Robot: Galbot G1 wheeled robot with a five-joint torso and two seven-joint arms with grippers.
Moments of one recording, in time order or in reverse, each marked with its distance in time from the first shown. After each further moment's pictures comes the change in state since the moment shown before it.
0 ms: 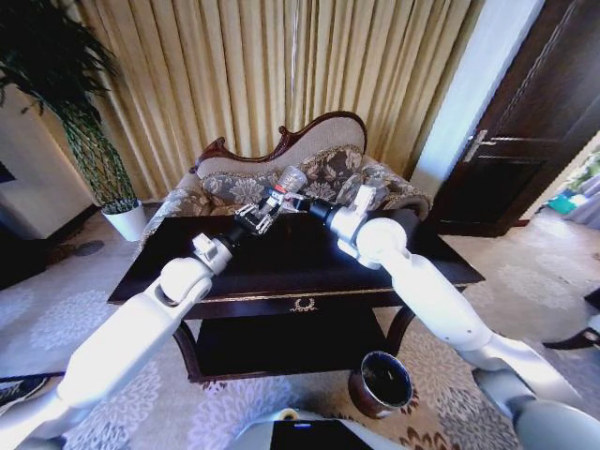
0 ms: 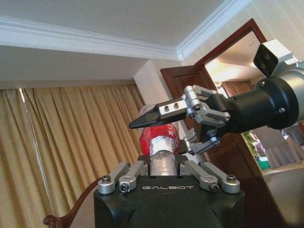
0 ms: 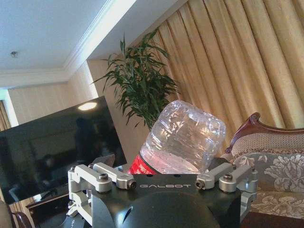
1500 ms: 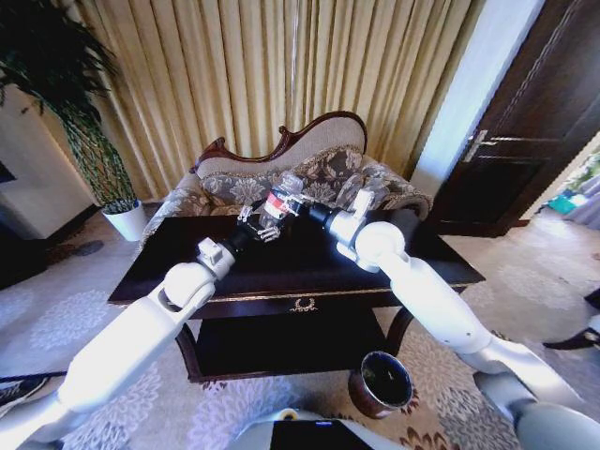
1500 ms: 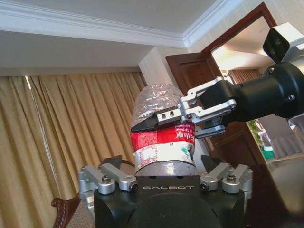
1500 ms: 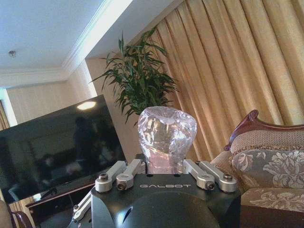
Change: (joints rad) left arm 0.017 0.002 0.020 -0.007 0.011 0.030 -0.054; right arm -0.027 -0.008 0.004 0.007 -0.006 0.006 -0.004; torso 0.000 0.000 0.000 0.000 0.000
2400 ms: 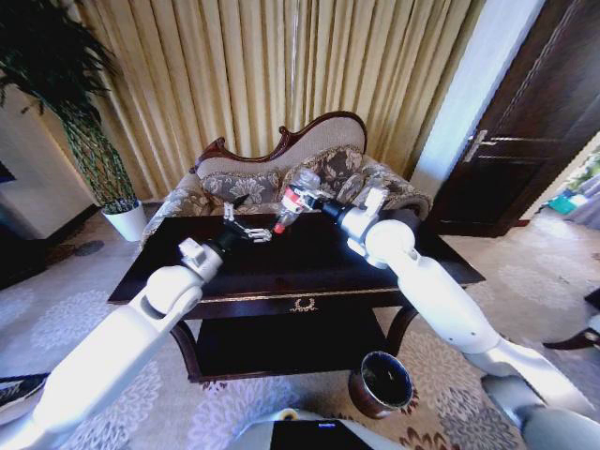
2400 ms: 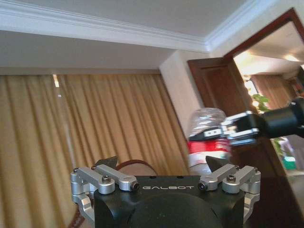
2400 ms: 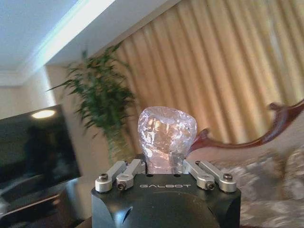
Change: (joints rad) left arm 0.156 0.044 -0.224 -0.108 -0.091 0.038 -0.009; right arm -0.052 -0.050 0.112 -0.047 -0.090 0.033 0.036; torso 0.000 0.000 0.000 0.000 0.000
